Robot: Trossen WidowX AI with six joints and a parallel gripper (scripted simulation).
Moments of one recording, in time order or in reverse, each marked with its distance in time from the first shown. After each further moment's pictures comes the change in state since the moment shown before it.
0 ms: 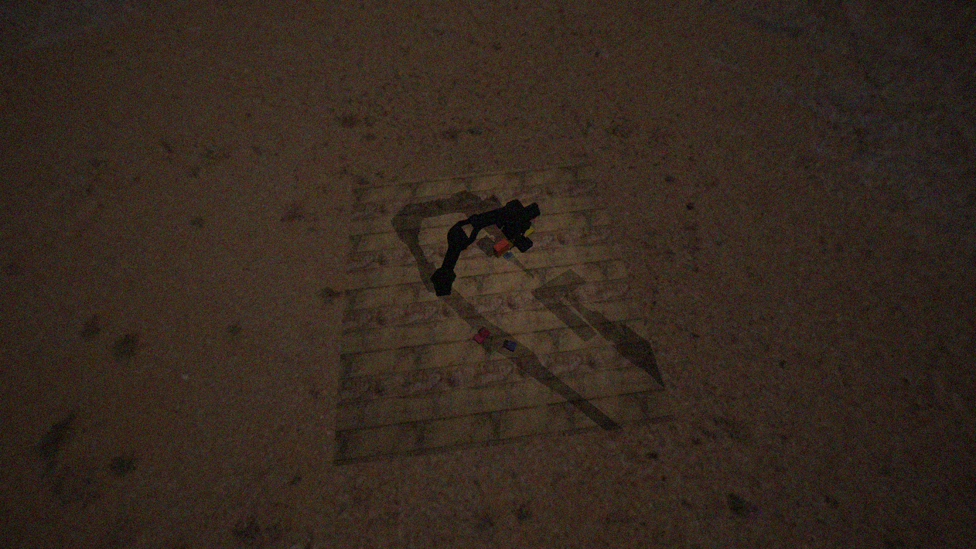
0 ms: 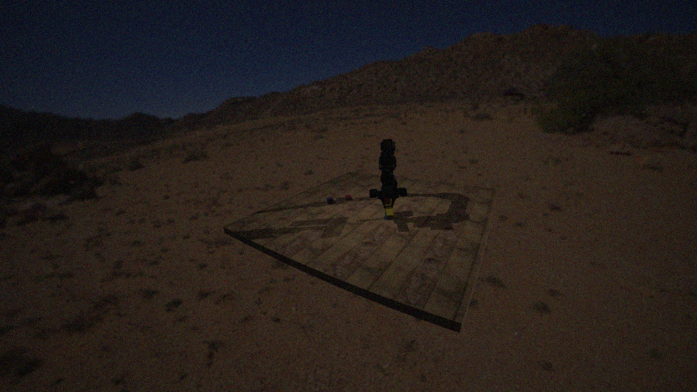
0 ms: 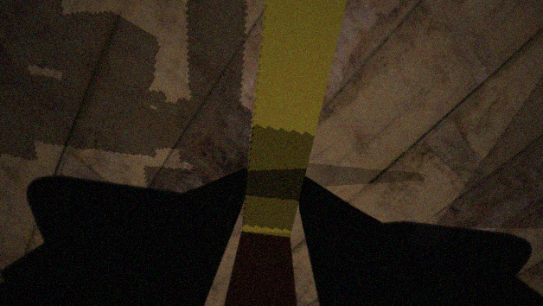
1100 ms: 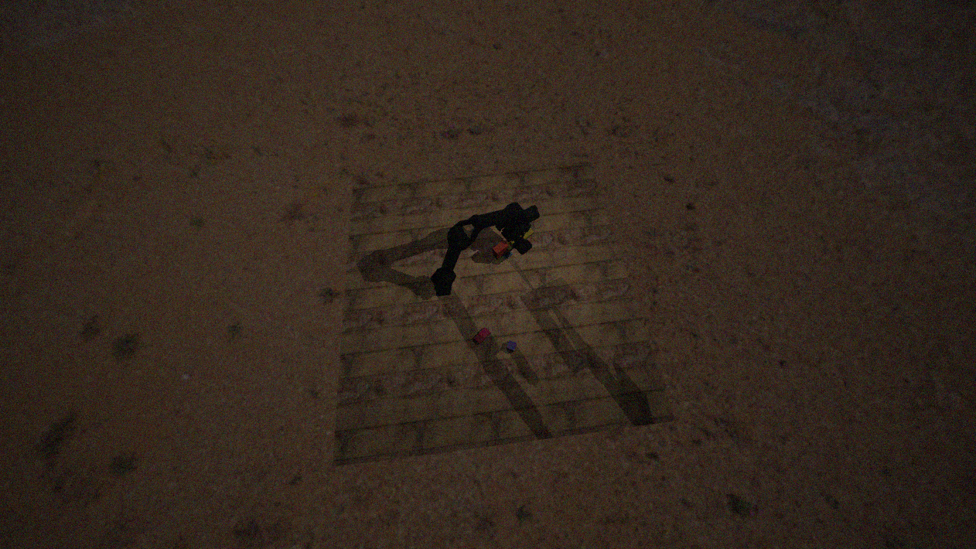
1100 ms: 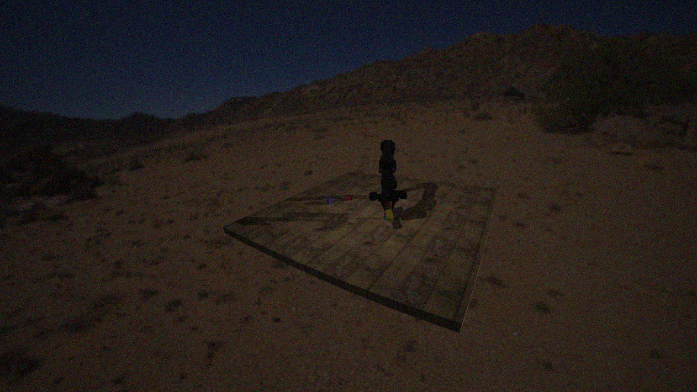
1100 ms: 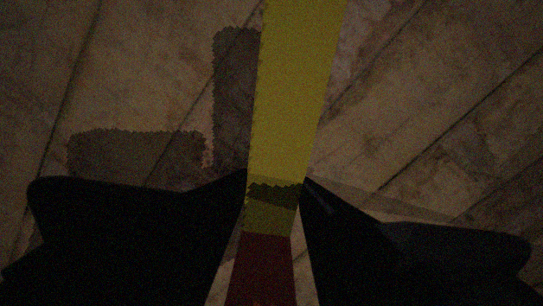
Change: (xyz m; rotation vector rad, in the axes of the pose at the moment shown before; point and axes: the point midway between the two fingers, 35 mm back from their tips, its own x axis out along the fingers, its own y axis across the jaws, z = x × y) arm 0.016 0.000 -0.001 0.001 0.001 0.000
